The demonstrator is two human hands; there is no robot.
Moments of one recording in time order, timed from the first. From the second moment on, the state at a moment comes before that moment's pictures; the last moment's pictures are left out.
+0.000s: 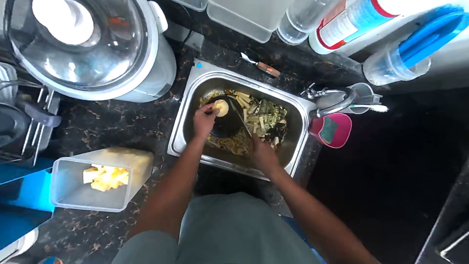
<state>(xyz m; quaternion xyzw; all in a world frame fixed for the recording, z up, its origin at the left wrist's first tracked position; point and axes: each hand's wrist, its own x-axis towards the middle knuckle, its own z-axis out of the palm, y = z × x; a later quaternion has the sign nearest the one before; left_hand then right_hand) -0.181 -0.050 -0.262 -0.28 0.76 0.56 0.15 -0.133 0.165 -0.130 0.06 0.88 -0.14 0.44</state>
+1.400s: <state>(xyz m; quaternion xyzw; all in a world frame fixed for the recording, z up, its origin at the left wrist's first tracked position) -0.180 -0.013 -0.261 -0.28 0.85 0.43 0.10 -0.153 0.158 -0.223 0.03 0.86 -0.16 0.48</state>
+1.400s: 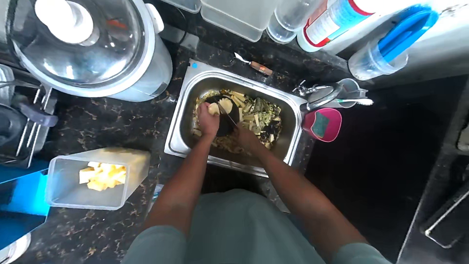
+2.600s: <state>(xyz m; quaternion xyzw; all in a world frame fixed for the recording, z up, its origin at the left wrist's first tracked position) -0.176 -0.041 -0.243 -0.25 0.84 0.45 0.17 -0.134 0.155 -0.229 0.00 0.86 -0.10 0.49</state>
